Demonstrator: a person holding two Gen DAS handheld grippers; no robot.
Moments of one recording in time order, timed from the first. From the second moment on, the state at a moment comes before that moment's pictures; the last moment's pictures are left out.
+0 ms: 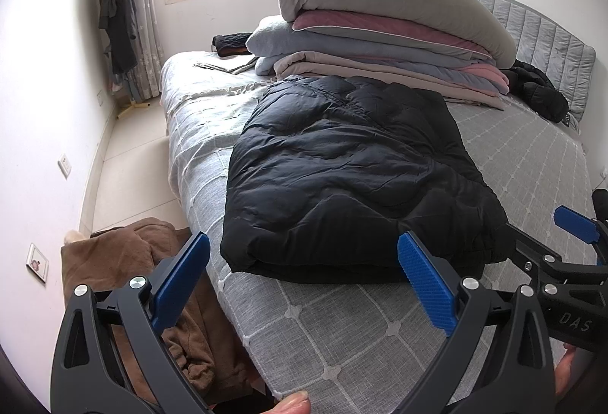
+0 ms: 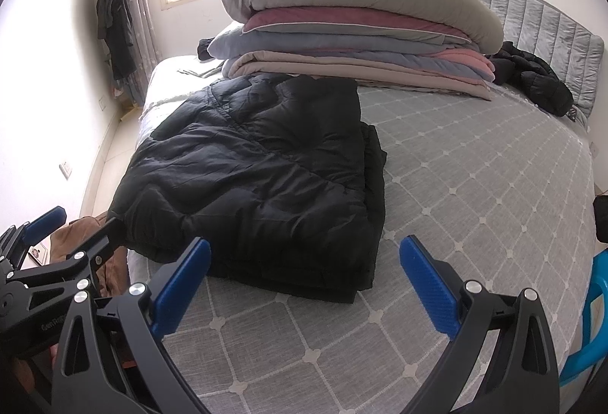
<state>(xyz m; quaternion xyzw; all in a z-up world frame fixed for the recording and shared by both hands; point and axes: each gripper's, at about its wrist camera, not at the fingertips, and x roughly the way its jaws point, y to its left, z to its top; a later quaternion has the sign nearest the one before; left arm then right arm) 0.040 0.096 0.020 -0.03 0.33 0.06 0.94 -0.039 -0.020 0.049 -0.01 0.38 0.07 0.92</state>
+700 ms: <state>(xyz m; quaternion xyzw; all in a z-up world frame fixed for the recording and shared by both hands) 0.039 0.096 0.020 -0.03 0.33 0.06 0.94 -0.040 -0.020 0.047 -0.01 0.38 0.07 0.92</state>
